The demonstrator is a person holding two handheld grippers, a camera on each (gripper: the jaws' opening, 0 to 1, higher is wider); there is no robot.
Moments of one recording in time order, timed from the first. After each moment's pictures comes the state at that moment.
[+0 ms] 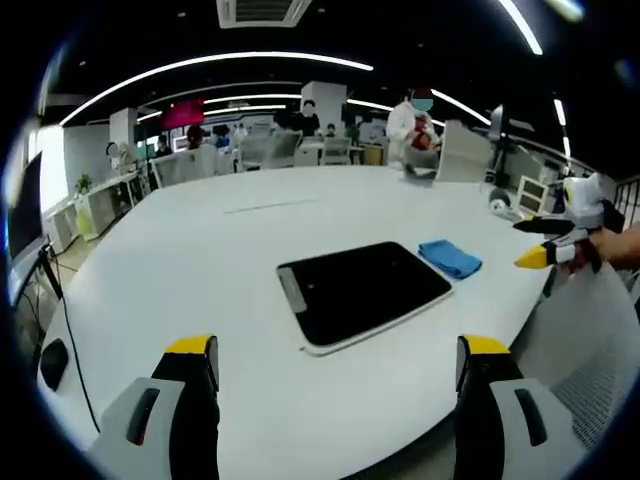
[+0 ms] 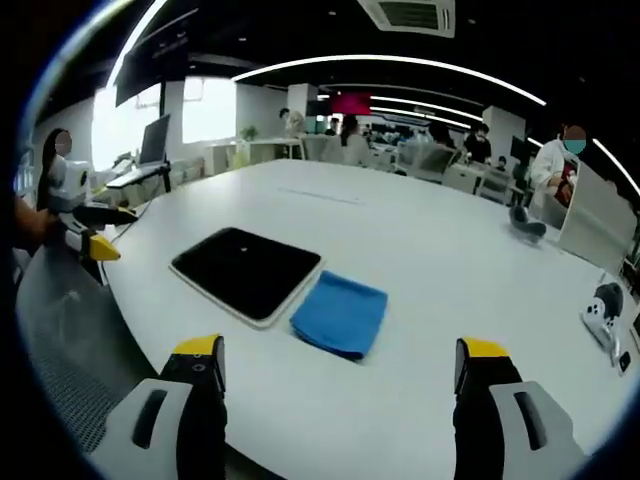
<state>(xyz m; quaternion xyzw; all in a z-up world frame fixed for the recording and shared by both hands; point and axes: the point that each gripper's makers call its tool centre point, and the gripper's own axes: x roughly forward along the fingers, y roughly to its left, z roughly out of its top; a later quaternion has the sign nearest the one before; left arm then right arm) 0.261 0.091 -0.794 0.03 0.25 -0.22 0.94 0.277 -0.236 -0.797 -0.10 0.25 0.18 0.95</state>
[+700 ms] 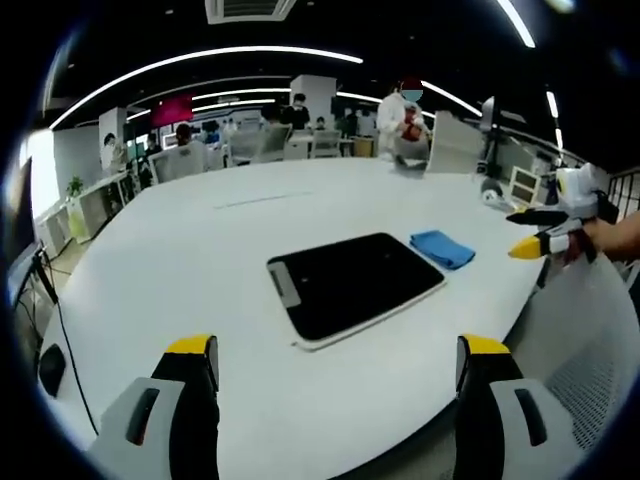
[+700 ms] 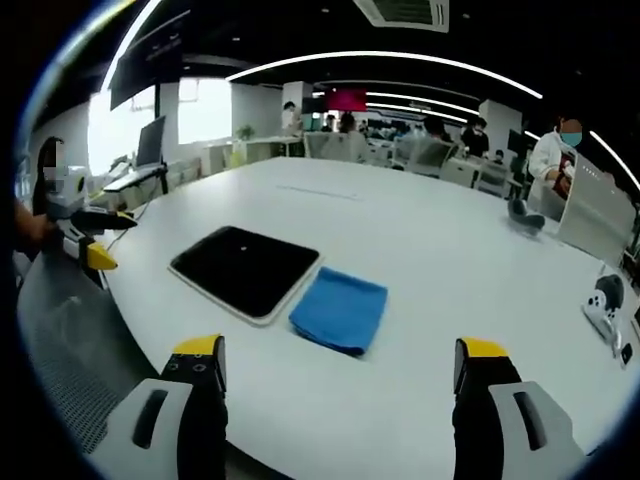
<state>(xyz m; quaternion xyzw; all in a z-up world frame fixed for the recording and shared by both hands) 0.257 0.087 -0.799 0.03 0.27 -0.24 0.93 0.275 -0.236 -0.800 -0.09 0.26 0.18 0.94</state>
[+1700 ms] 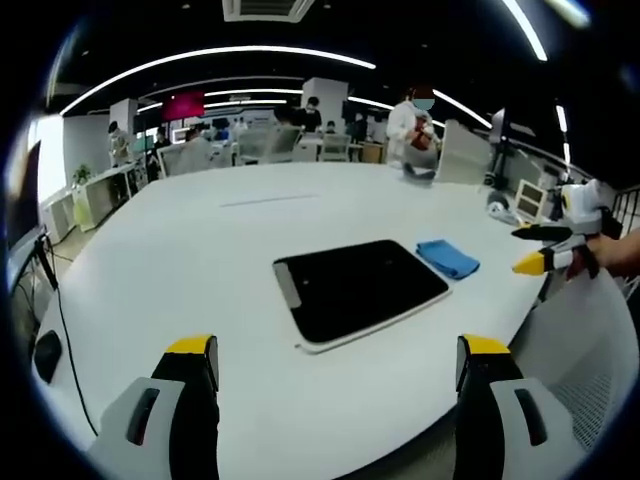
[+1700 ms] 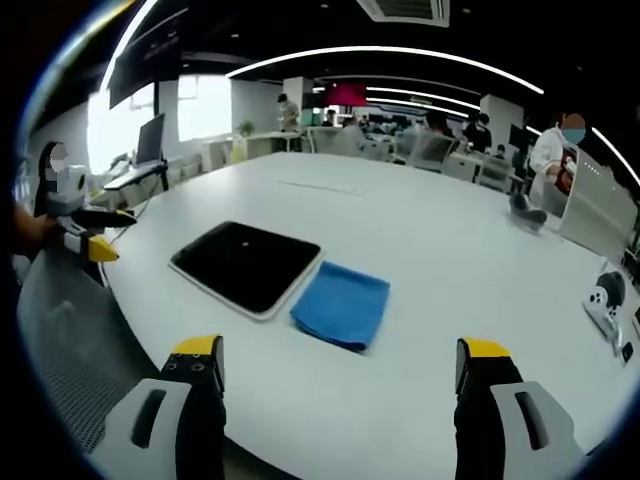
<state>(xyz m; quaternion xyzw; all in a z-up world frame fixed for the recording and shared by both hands) 0.261 0.090 -0.798 0.01 0.26 -0.23 0.94 0.274 -0.235 -0.805 -0.09 0.28 0.18 0.94</state>
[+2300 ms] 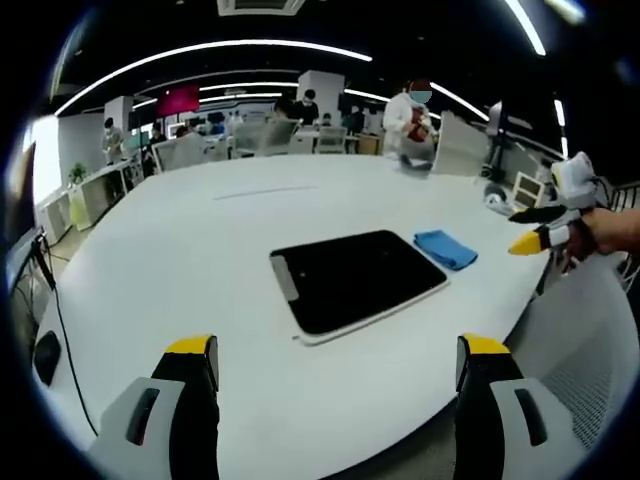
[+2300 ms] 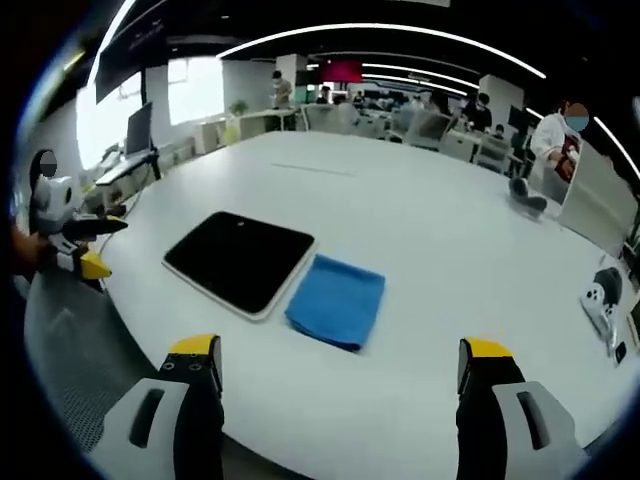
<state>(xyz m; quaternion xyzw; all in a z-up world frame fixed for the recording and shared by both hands) 0.259 0.090 -0.805 0.02 0.28 -0.23 0.93 0.286 -0.234 -0.795 -0.08 0.33 0.17 0.92</state>
